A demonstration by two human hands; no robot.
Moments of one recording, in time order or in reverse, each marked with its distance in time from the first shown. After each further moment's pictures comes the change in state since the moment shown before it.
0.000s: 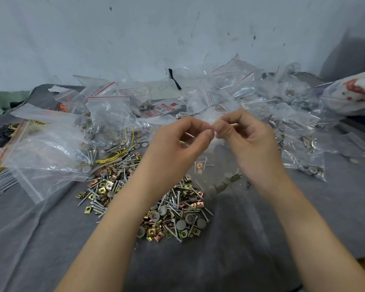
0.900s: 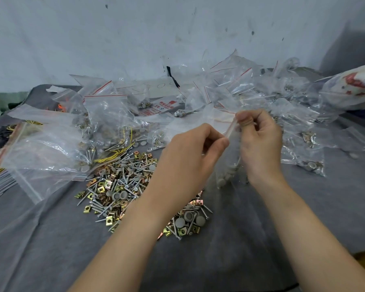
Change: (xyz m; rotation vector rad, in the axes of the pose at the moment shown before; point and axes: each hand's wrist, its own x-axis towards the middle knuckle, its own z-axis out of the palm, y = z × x) left_hand -0.005 -0.001 0.030 0.314 0.034 0.039; right_hand 0.007 0.024 -0.001 -0.072 0.425 0.063
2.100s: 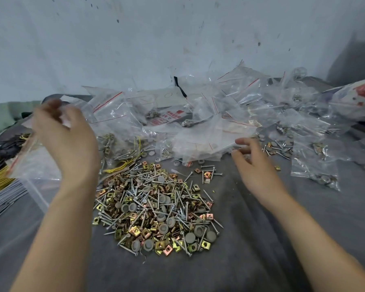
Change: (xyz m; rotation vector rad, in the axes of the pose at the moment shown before) left_hand 0.028 -0.114 -0.124 -0.045 1.026 -0.368; right_hand 0.000 0.044 -0.008 -0.366 -0.353 0.158
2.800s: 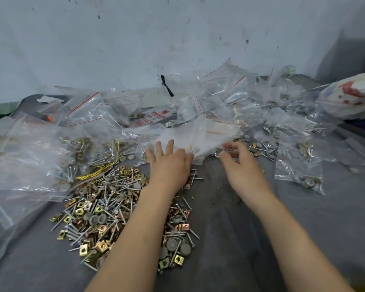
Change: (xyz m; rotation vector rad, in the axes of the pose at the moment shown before) left_hand -0.148 -0.013 0.124 0.846 -1.175 0.278; right_hand 0.017 0.017 -0.008 0.083 0.022 0.140
